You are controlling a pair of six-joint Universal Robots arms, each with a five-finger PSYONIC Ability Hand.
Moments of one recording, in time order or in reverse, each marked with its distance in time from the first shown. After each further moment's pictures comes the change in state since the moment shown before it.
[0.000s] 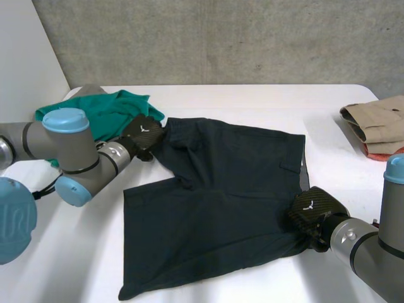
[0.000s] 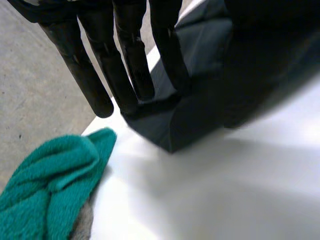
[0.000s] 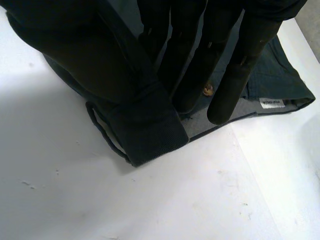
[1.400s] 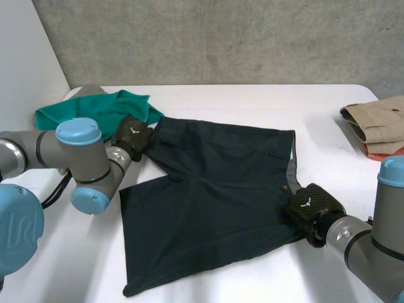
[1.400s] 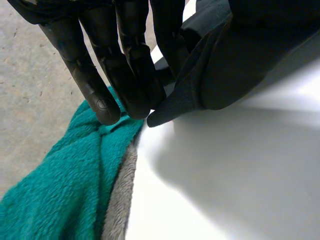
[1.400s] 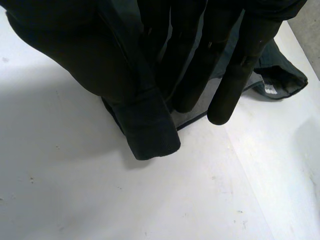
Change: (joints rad) left arm -0.053 0.019 -0.084 0.115 -0.320 0.032; right arm 0.004 0.038 -0.006 -0.063 0.003 0.000; left_hand 0.354 0.419 0.429 0.434 0.395; right_hand 0.000 0.000 0.000 0.000 0.000
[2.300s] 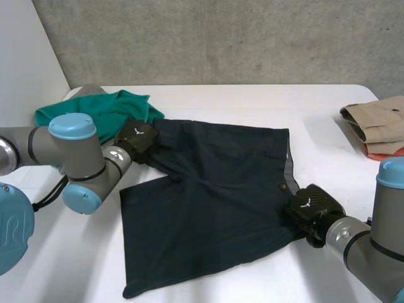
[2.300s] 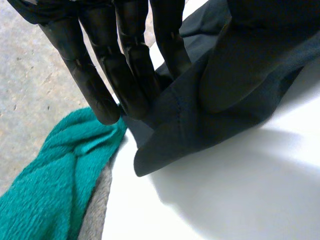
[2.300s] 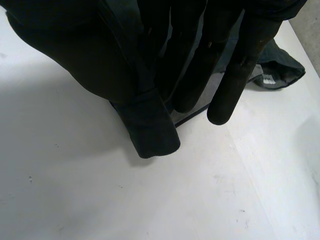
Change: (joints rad) left arm 0.010 0.045 -0.029 -0.061 0.115 -0.040; right arm -0.002 0.011 0.004 -0.014 0.001 0.000; left_hand -0.011 -0.034 -0.032 -0.034 -0.021; right_hand 0.000 0.000 0.000 0.000 0.000
